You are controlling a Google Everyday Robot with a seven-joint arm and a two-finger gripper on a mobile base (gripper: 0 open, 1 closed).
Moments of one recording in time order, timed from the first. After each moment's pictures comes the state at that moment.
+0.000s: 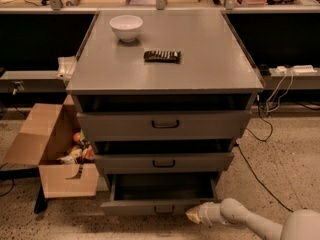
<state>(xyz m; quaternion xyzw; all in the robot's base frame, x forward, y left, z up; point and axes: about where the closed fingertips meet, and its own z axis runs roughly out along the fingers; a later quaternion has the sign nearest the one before) 0.509 -0.175 0.139 -0.34 0.87 0.23 0.26</state>
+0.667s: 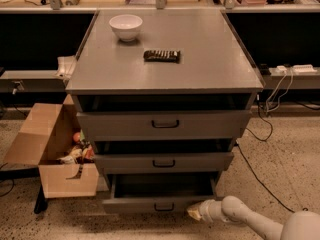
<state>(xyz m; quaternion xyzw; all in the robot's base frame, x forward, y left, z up) 0.524 -0.180 0.141 -0.33 0.87 0.23 0.27</state>
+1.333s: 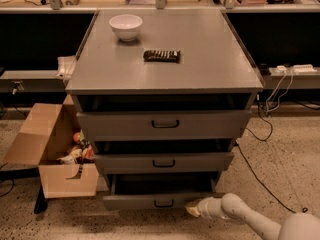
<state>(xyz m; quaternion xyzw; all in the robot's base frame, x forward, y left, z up) 0.540 -0.175 0.143 -0.32 0.87 0.25 0.29</state>
